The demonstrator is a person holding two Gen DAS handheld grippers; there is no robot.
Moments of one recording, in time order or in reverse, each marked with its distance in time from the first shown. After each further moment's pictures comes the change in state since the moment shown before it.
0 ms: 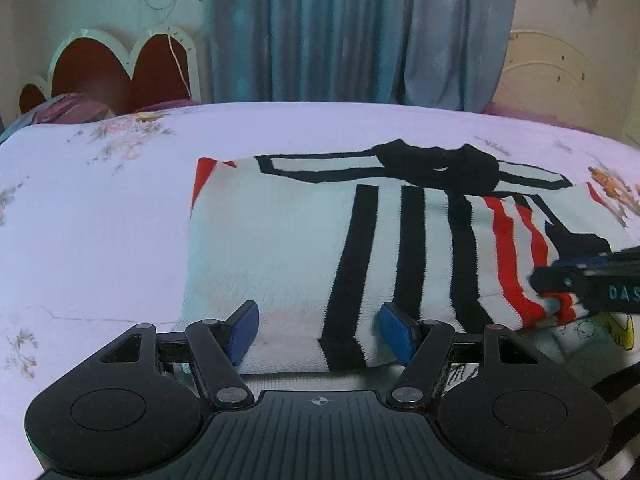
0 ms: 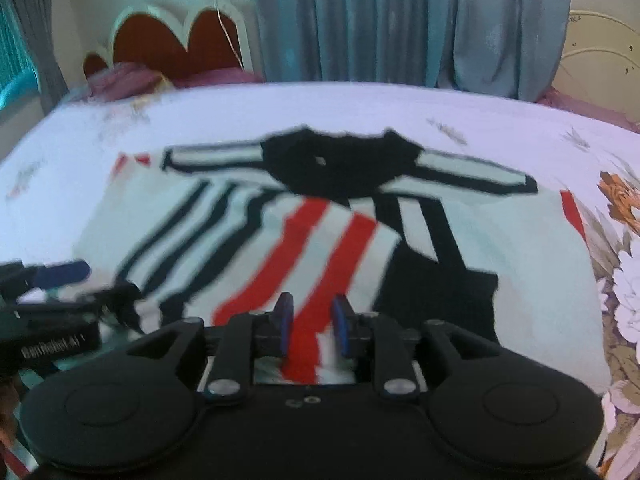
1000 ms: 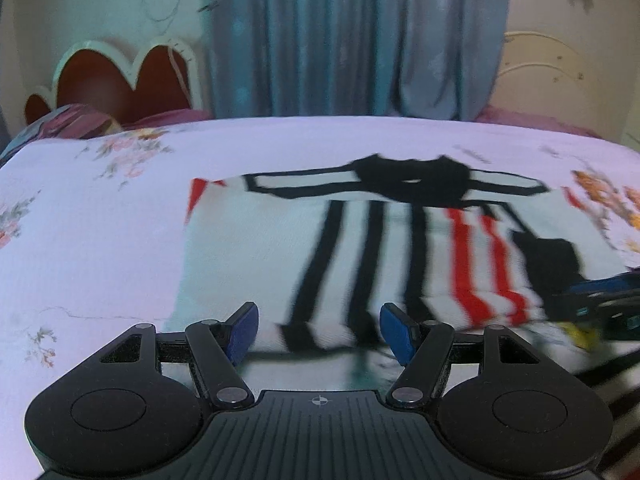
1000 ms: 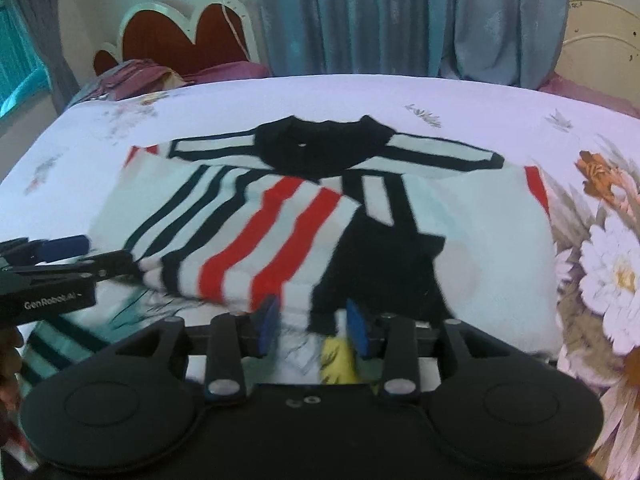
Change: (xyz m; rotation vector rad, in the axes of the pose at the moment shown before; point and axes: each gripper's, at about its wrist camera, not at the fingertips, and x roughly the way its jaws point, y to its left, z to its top) left arm -0.044 -0.033 0.004 0.020 -0.013 0.005; right arm -0.042 -0.028 -0.016 0.014 0.034 0.065
